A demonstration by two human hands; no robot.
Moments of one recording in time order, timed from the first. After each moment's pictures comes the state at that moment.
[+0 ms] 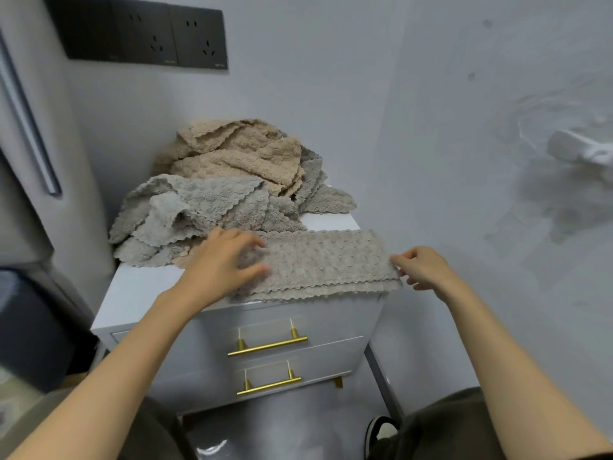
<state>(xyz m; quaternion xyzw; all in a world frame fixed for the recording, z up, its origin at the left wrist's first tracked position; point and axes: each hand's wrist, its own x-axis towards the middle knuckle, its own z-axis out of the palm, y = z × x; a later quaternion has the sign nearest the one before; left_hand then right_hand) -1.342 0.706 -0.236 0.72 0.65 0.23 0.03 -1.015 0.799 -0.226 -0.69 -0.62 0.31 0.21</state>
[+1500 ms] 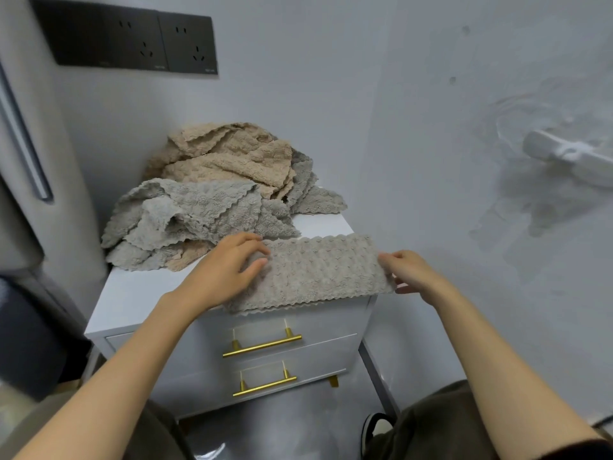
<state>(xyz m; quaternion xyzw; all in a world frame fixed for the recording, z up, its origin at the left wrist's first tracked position) -1.333 0.714 -0.242 0.77 0.59 0.24 0.04 -1.020 0.784 -0.226 -0.66 -0.59 0.40 0.22</state>
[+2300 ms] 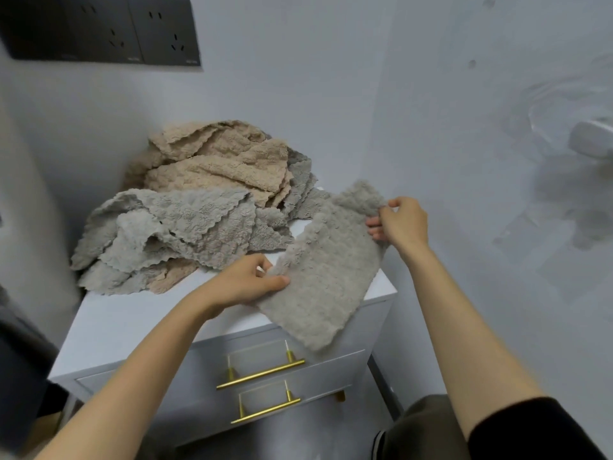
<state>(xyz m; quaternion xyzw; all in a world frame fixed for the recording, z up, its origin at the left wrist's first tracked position) -1.301 0.742 -0.224 0.57 0.65 0.26 0.43 -1.067 0.858 -0.204 -0.62 -0.53 0.33 0.47</state>
